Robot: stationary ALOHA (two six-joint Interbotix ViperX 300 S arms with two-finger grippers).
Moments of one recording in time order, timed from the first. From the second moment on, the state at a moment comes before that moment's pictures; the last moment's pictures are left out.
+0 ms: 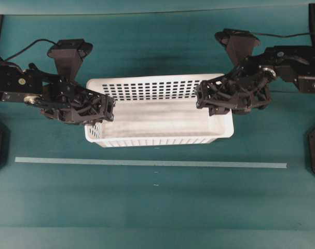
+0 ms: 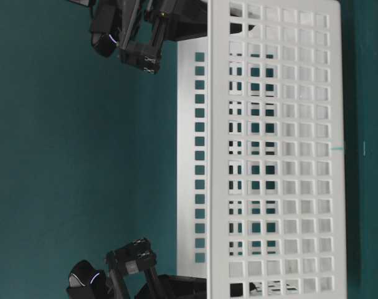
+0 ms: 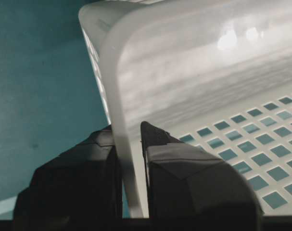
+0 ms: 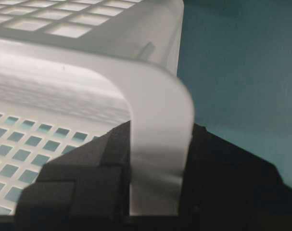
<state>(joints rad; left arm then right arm) 0.17 -0.18 0.68 0.02 0.58 -1.25 -0.31 -0.09 0.63 0.25 0.76 0.98</state>
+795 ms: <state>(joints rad) 0.05 -0.21 0.69 0.02 0.58 -1.33 -0.12 -0.12 0.67 0.24 0.75 1.16</state>
